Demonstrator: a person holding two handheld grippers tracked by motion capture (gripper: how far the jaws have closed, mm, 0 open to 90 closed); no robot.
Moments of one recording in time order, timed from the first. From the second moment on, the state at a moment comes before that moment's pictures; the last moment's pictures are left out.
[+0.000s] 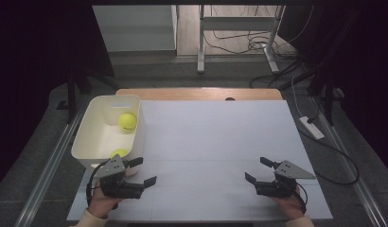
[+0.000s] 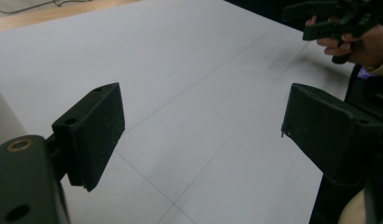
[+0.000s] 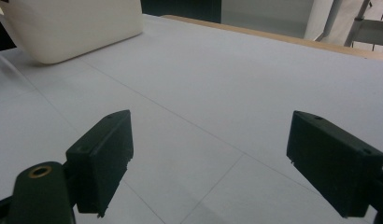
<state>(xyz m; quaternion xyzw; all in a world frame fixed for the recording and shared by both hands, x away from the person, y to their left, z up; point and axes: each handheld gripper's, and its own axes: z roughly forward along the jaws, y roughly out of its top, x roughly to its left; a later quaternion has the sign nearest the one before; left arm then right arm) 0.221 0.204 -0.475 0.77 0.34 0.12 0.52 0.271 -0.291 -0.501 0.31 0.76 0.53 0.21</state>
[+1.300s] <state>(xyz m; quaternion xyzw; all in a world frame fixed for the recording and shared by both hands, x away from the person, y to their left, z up) 0.228 0.200 -0.525 0.78 0.36 0.09 0.50 0.269 -0.298 -0.504 0.30 0.77 0.53 0.19</state>
